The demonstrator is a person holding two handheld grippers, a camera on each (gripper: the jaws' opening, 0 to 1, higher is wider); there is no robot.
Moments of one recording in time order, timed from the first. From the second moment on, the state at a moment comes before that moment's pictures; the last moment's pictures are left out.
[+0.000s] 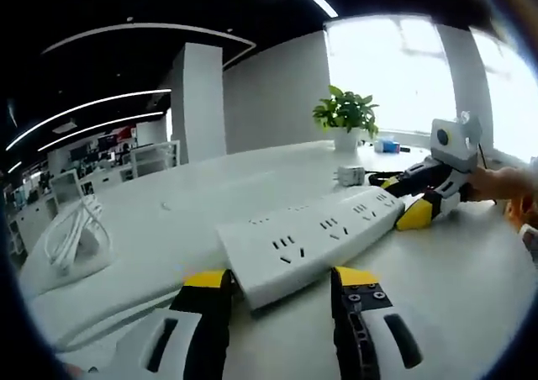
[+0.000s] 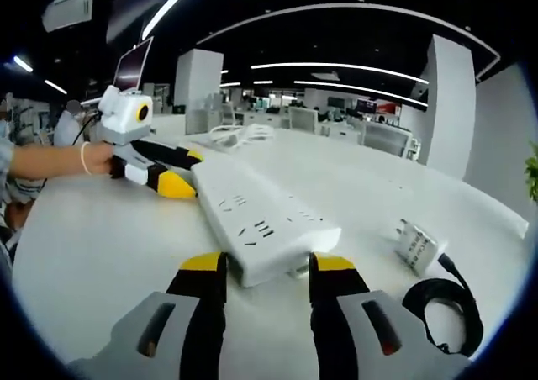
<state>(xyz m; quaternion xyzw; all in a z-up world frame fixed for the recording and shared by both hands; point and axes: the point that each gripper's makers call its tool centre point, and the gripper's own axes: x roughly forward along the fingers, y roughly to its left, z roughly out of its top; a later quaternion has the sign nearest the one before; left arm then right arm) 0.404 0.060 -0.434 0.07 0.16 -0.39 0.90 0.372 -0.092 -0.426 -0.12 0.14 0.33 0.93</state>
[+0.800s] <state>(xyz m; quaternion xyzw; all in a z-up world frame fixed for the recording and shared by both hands) 0.399 0.062 -0.433 0.07 0.18 -0.38 0.90 0.384 -0.093 -0.424 -0.09 0.15 0.33 0.93</state>
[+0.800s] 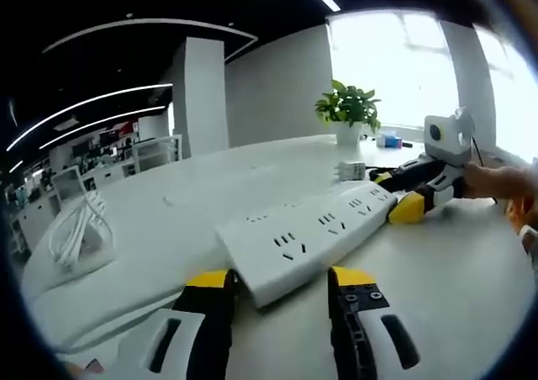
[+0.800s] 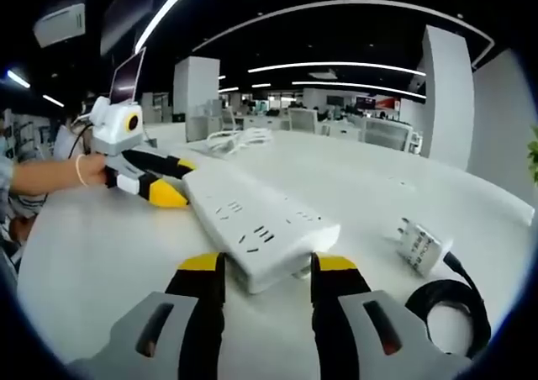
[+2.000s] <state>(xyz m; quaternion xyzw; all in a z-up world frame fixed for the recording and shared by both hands) 0.396 0.068 -0.435 0.07 0.19 -0.36 0.91 0.403 -0.096 -0.424 -0.09 0.15 0.35 0.92</state>
